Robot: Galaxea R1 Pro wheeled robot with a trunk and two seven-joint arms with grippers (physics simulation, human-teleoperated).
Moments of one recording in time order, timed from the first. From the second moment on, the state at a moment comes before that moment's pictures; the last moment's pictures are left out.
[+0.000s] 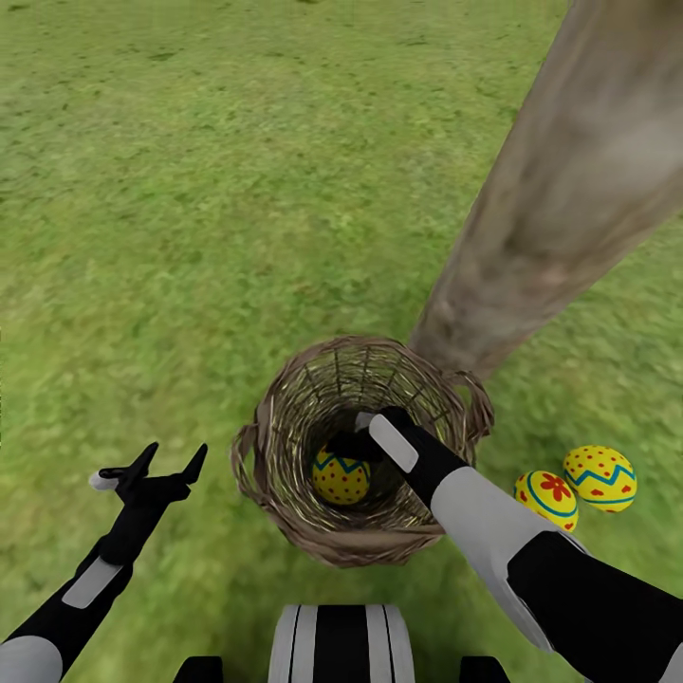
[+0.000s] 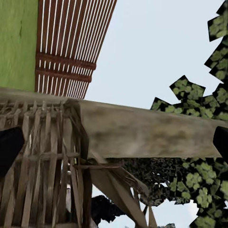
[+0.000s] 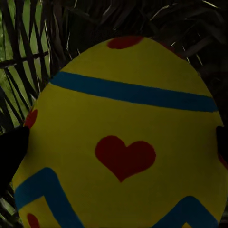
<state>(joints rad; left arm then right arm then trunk) -0.54 0.30 -0.14 -0.62 1.38 0.60 -1.55 -1.06 0.17 0.55 -0.53 -0.96 0.74 -0.33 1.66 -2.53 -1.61</state>
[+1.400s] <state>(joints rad) -0.54 0.31 -0.14 -0.64 1.37 0.62 -1.54 -1.05 0.17 0.55 -0.53 -0.95 0.74 -0.33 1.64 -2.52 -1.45</state>
